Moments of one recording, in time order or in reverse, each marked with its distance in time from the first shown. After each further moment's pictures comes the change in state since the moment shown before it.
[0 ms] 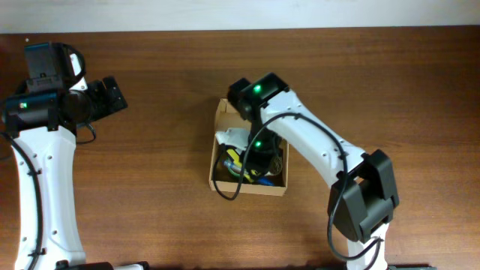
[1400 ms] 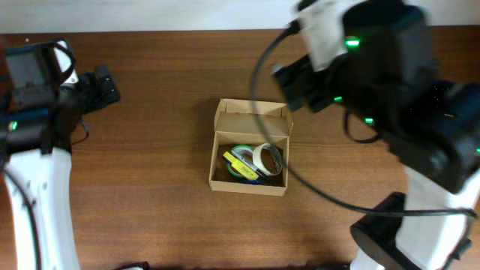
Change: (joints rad) left arm 0.000 -0.141 0.000 0.127 0.011 0.070; right arm -0.058 -0.171 1.189 -0.121 0.544 0.453
